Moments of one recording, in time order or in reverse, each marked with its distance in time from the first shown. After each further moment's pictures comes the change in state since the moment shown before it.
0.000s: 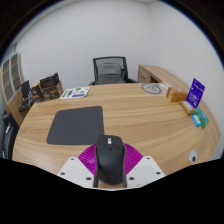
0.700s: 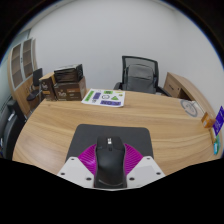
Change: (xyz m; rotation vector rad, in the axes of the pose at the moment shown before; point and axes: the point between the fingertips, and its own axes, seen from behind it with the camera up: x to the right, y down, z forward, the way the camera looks) arm -0.163 -0.070 0.126 -0.012 -0.123 -0.164
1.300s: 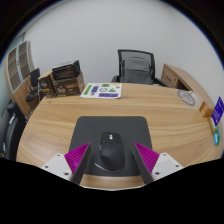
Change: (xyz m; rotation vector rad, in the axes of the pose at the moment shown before) arm 0.001 0.026 -0.024 -0.072 0.003 0.058
